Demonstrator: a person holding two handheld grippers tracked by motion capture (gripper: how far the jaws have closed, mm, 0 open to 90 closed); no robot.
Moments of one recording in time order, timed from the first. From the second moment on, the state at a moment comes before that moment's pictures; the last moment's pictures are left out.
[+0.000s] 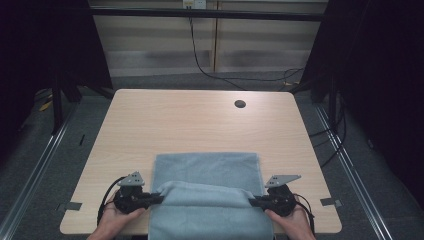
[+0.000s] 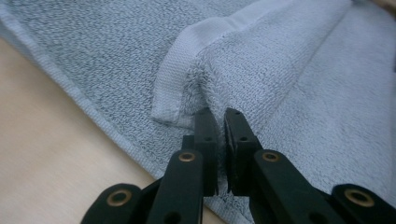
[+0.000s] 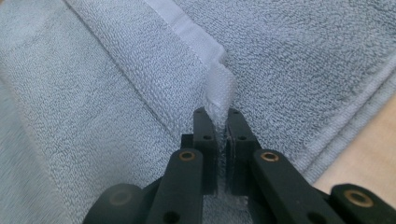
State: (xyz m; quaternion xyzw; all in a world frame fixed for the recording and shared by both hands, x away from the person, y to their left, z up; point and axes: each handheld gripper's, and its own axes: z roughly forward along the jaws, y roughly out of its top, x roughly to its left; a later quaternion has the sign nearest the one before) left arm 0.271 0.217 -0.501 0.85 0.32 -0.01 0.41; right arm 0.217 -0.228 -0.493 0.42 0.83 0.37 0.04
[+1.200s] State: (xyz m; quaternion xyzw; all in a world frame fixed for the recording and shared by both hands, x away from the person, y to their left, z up) left arm 0.458 0.211 -0.504 0.81 0.42 0.09 0.38; right arm 0.417 -0.202 -0.502 0.50 0.78 0.36 0.09
